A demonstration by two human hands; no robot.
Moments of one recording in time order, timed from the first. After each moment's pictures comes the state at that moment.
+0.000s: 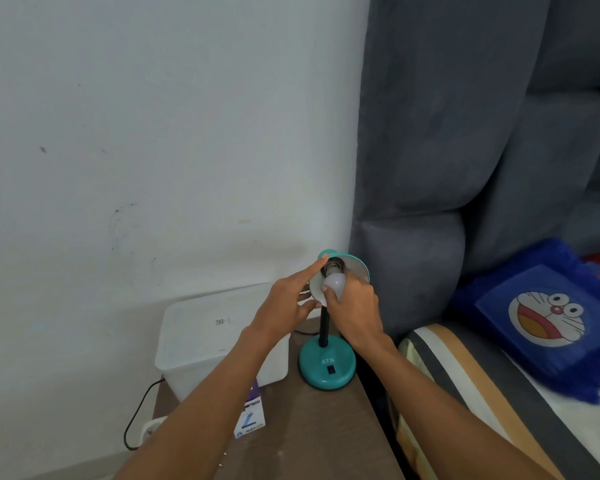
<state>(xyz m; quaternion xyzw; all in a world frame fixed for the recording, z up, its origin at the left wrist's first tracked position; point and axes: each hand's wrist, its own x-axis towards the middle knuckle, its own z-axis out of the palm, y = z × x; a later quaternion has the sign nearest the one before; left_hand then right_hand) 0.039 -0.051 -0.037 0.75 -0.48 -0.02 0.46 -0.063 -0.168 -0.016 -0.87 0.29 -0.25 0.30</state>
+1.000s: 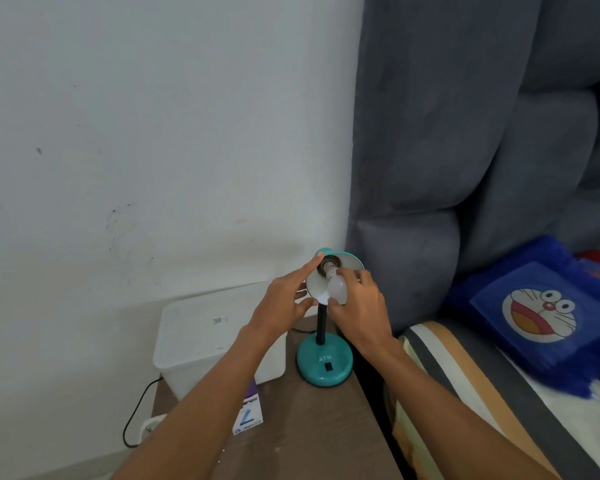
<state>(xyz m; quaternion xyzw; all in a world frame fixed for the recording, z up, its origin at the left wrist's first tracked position) 0.039 -0.052 -0.038 0.76 -0.48 0.00 0.44 -0.084 -0.178 -0.022 -0.90 0.22 -0.28 0.23</state>
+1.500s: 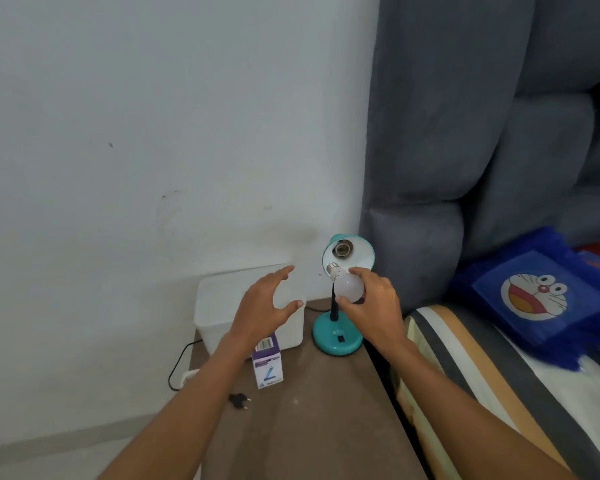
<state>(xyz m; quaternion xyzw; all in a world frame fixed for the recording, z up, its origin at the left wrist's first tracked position) -0.010 0.054 -0.040 0.84 -0.38 0.09 0.38 -0.151 -0.138 -0.018 -0.88 0.19 -0.32 0.29</state>
